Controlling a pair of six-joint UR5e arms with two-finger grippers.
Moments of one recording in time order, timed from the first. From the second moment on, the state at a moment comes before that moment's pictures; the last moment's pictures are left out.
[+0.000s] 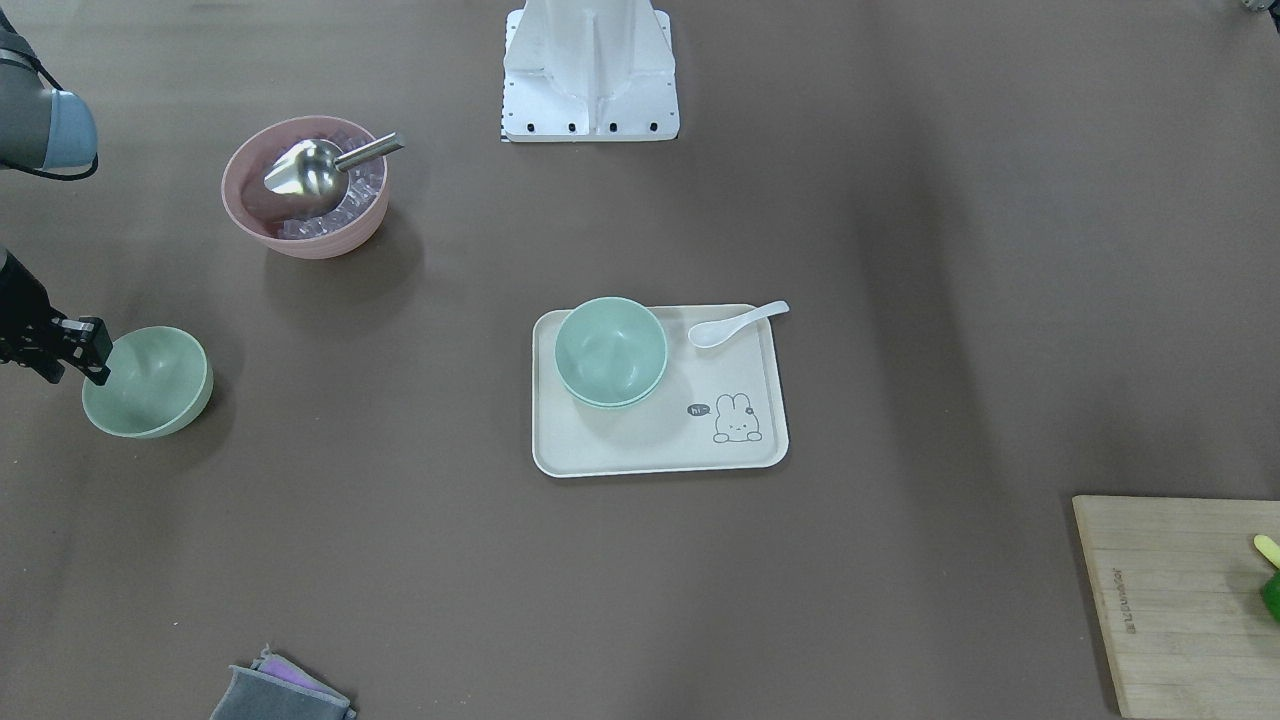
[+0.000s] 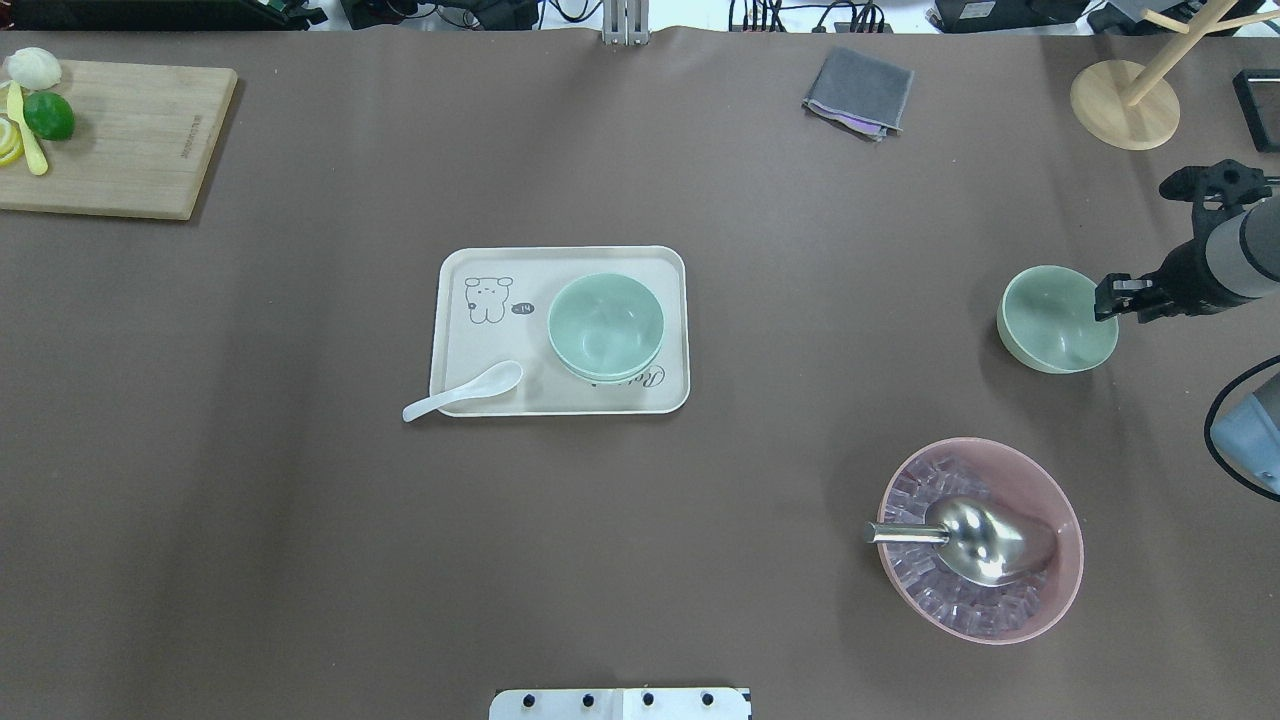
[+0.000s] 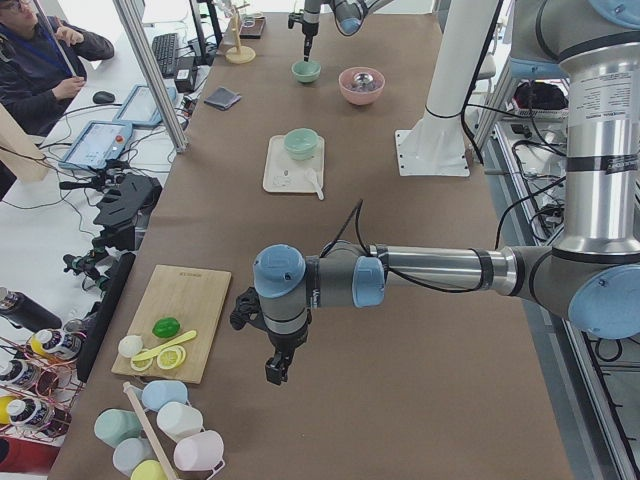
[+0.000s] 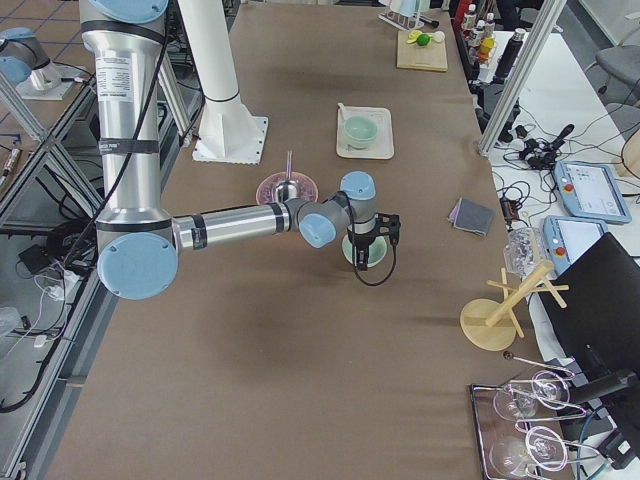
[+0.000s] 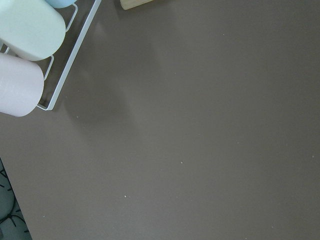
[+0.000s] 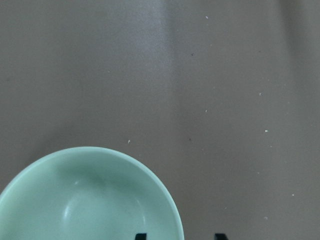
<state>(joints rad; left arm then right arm) -1.64 -1.49 -1.68 -1.50 -2.24 0.44 1.01 -1.56 1.69 -1.12 2.06 0.84</state>
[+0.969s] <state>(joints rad) -1.64 -1.49 -1.68 -1.50 -2.24 0.44 0.98 -1.57 1.68 -1.12 2.05 0.84</state>
